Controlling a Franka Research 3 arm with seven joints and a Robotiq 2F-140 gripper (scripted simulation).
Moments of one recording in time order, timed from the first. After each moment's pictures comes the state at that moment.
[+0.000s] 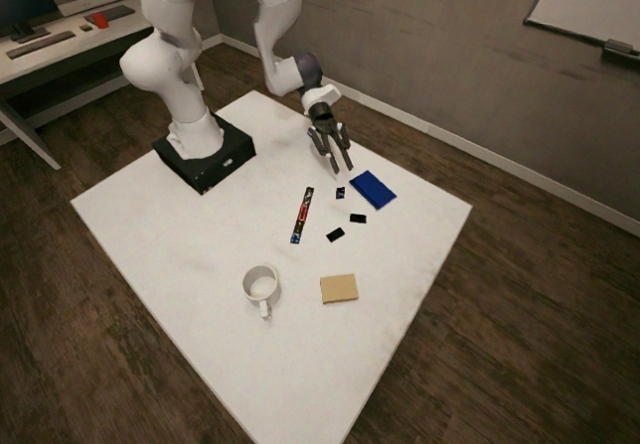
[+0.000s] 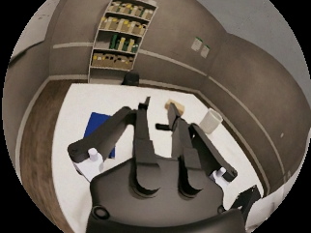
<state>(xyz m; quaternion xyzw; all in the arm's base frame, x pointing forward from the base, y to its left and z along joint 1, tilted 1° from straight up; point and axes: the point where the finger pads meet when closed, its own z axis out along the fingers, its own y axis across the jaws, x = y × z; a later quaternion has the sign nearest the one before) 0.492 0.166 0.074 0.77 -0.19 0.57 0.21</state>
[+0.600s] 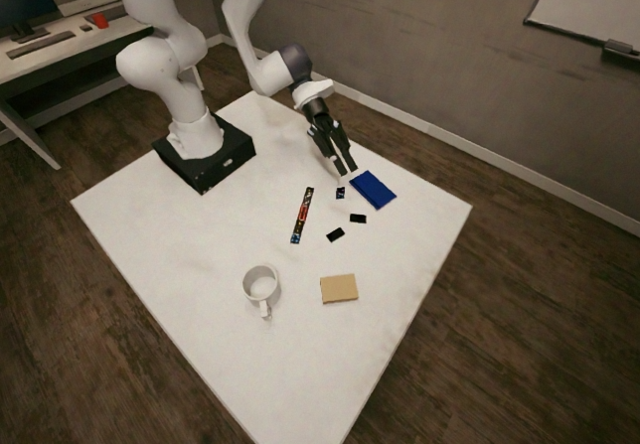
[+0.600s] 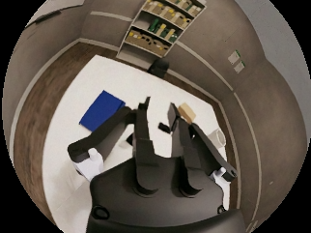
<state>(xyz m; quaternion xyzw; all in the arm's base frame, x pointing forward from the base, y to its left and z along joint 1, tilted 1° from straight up) 0.509 0.162 0.082 0.85 -0.02 0.49 0.18</state>
